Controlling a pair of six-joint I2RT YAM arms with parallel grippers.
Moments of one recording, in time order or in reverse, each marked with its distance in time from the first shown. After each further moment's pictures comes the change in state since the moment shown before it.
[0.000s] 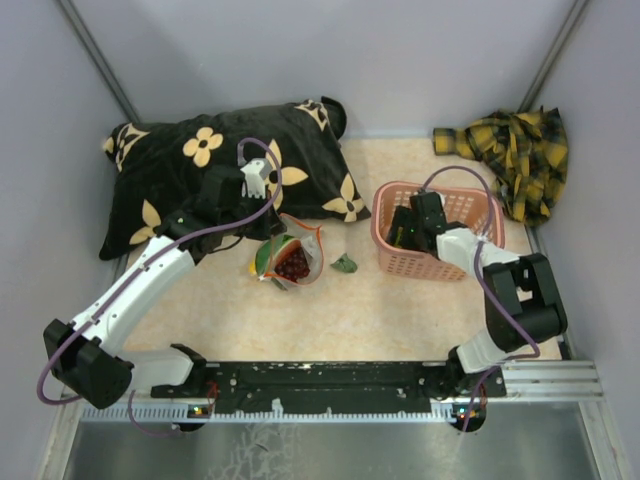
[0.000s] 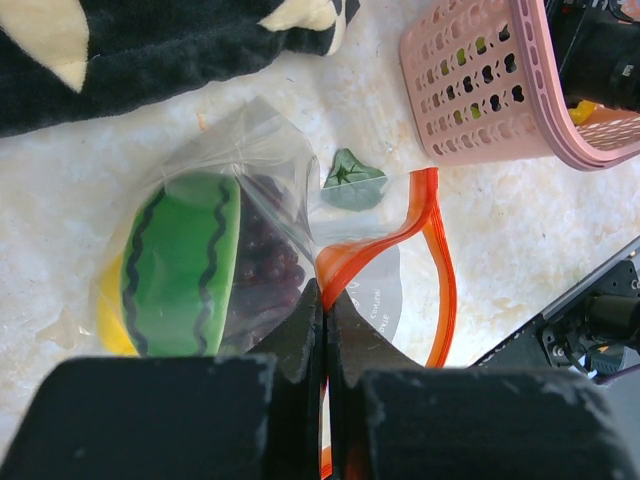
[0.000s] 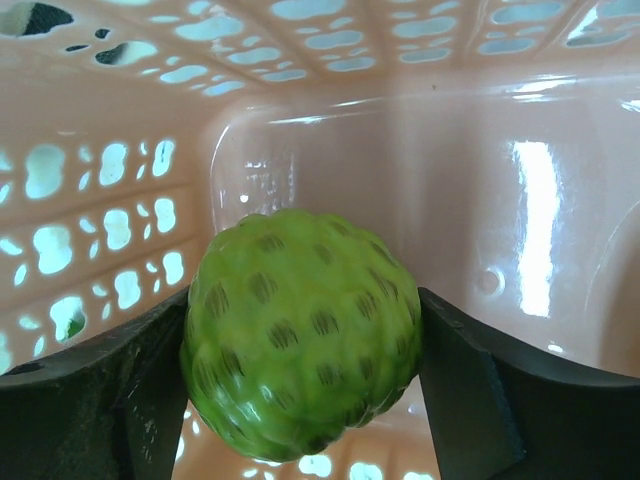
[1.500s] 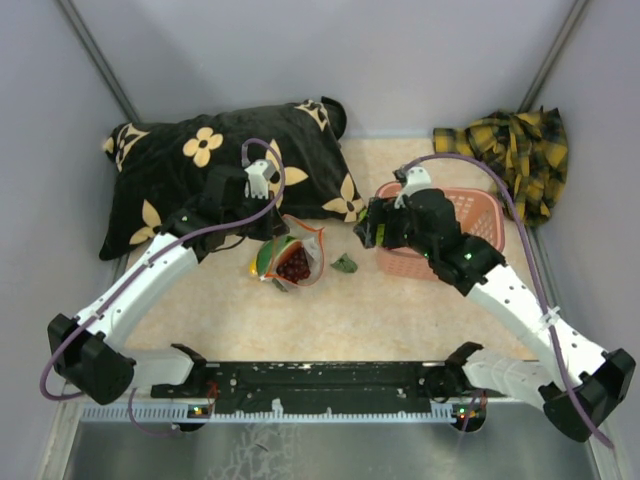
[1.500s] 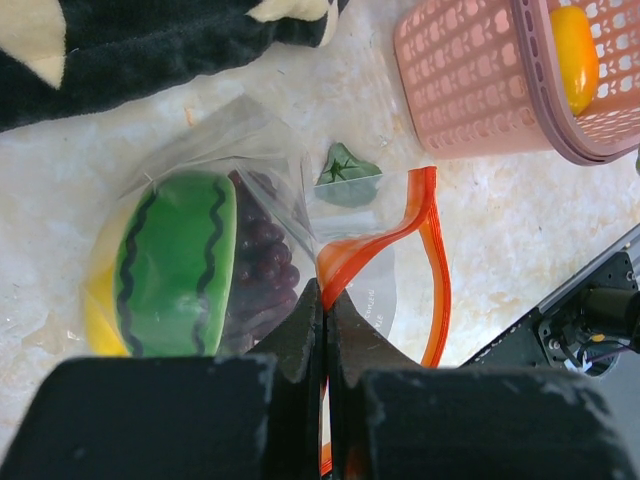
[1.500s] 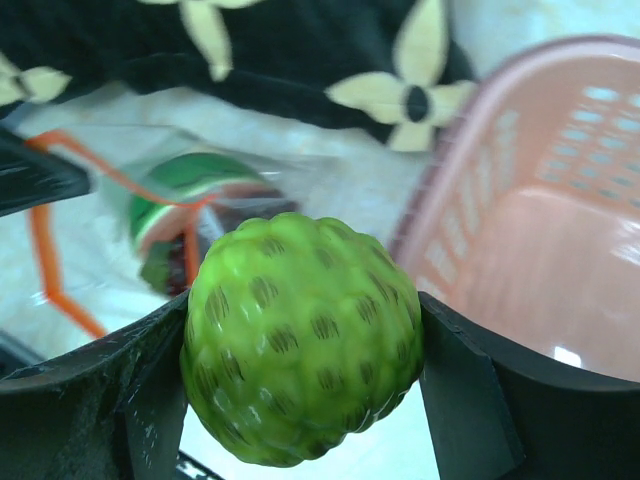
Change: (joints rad) left arm 0.000 0.023 -0.002 0.010 0.025 0.000; right arm 0.341 -0.531 0.182 -0.275 0.032 -0.111
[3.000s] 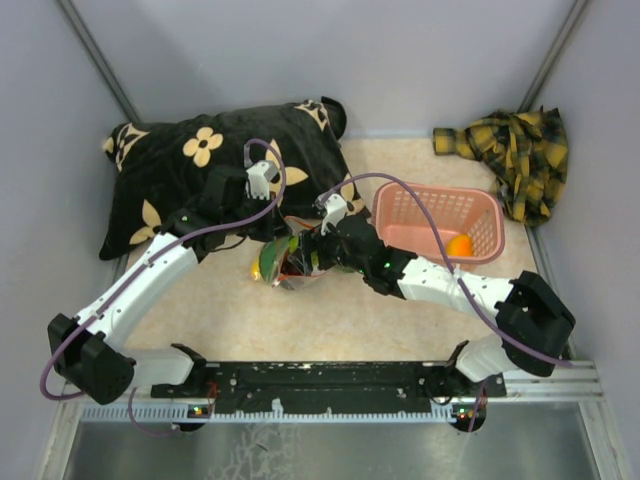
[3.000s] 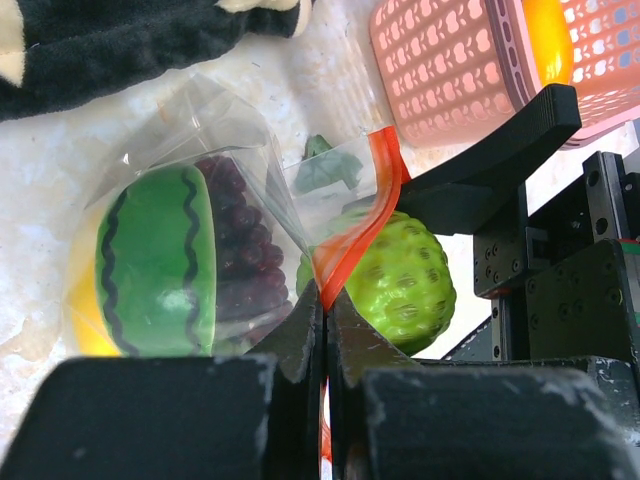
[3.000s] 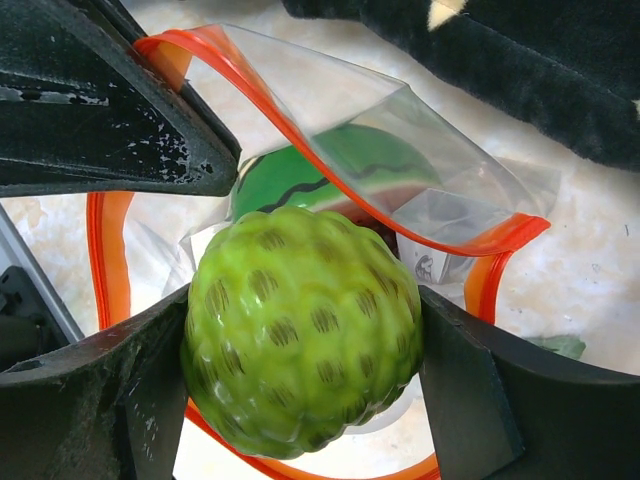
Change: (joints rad) left arm 0.000 0.002 0.000 0.000 0.055 0.000; right arm 0.307 0.396 -0.143 0.643 -0.084 -0.047
